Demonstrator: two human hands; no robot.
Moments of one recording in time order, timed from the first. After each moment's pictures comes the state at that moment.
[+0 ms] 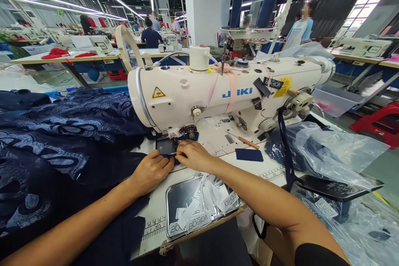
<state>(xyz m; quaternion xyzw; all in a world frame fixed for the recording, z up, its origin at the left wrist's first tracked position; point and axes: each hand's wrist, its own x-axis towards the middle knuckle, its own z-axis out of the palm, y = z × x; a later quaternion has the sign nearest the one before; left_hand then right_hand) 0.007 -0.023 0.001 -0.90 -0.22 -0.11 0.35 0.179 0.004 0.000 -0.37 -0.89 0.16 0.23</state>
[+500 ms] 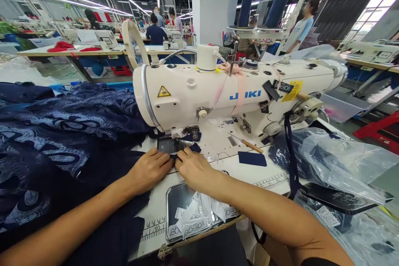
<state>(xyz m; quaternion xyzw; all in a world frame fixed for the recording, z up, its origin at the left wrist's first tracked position) -0.003 -0.024 0.011 -0.93 -0.26 -0.11 0.23 0.173 -0.029 0.005 -0.35 -0.93 -0.04 0.07</state>
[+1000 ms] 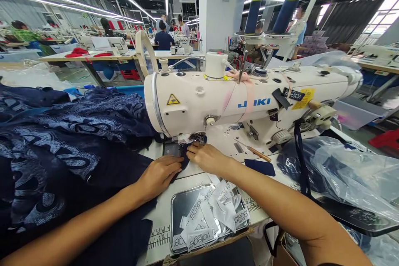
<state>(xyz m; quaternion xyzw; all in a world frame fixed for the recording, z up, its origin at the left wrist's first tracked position) 0.007 -0.023 -0.003 -0.91 -0.35 -0.21 0.04 0.198 0.020 0.004 -0.26 -0.96 -0.09 0.04</state>
